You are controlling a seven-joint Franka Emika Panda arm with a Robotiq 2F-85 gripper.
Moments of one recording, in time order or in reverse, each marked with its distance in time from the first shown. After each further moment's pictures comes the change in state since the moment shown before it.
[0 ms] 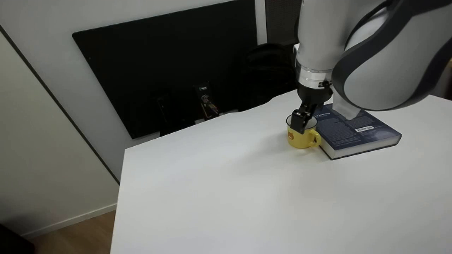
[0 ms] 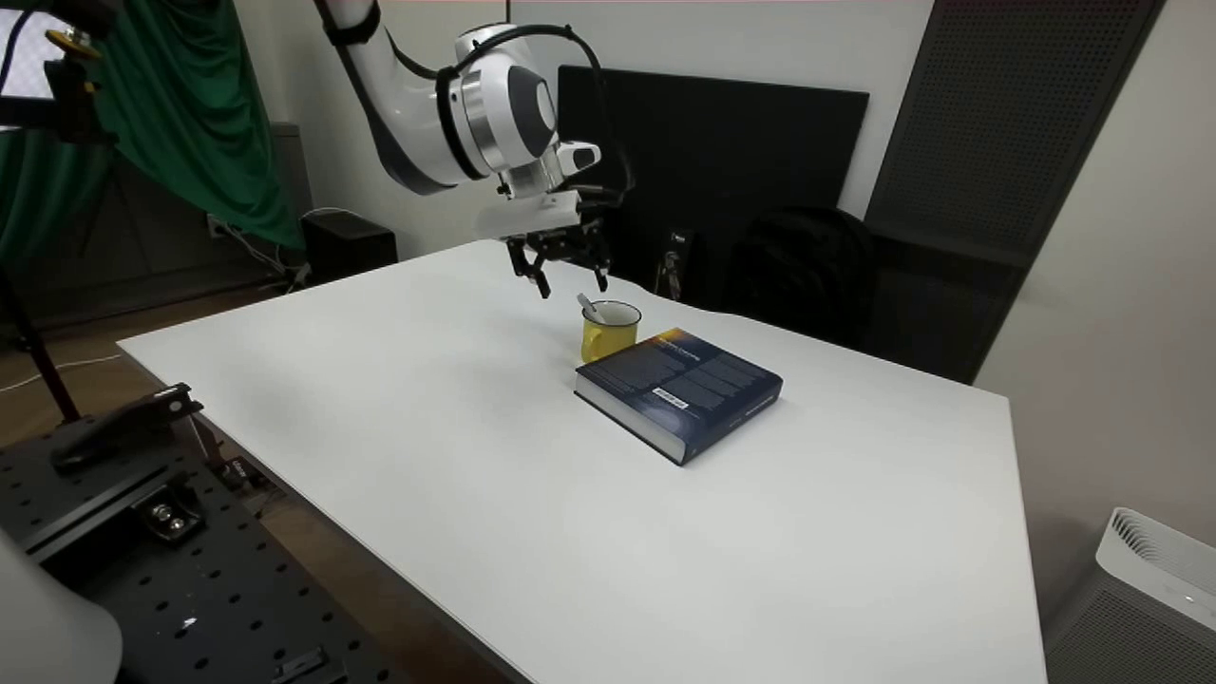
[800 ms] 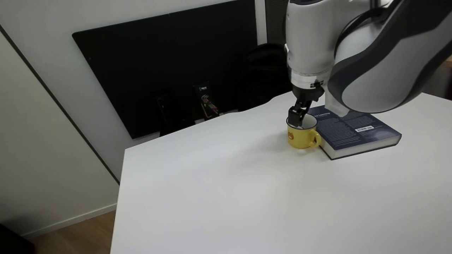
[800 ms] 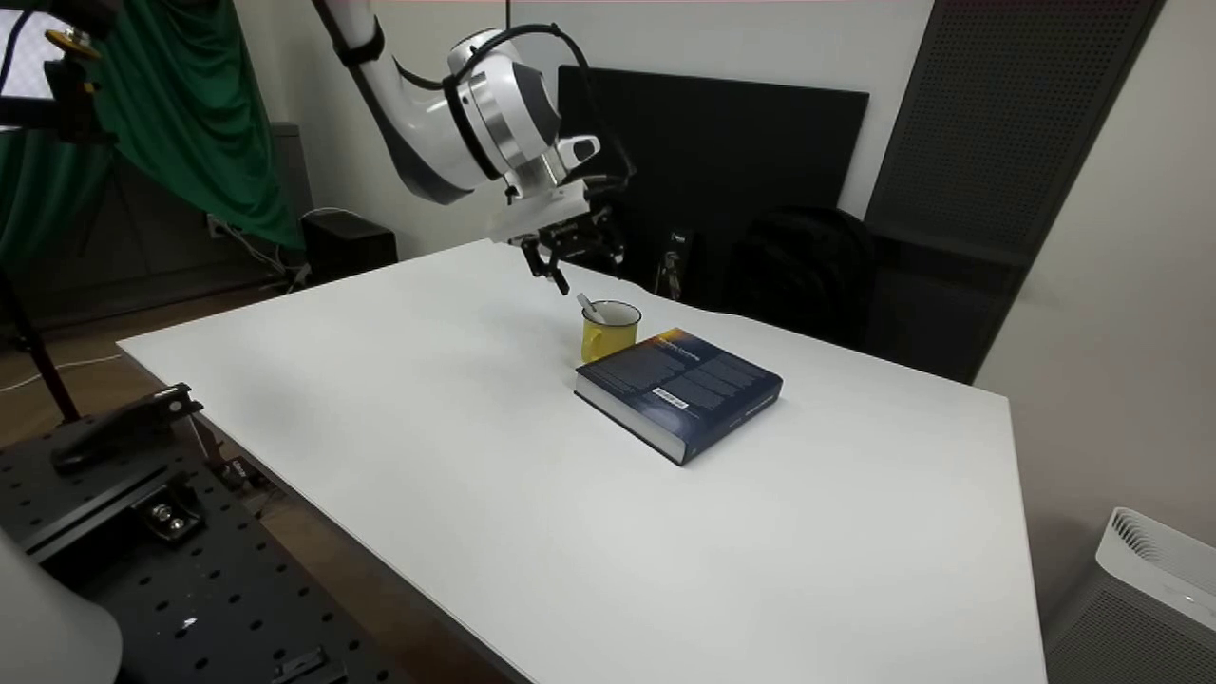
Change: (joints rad) arm 0.140 0.078 -0.158 0.079 -0.120 -0.015 0.112
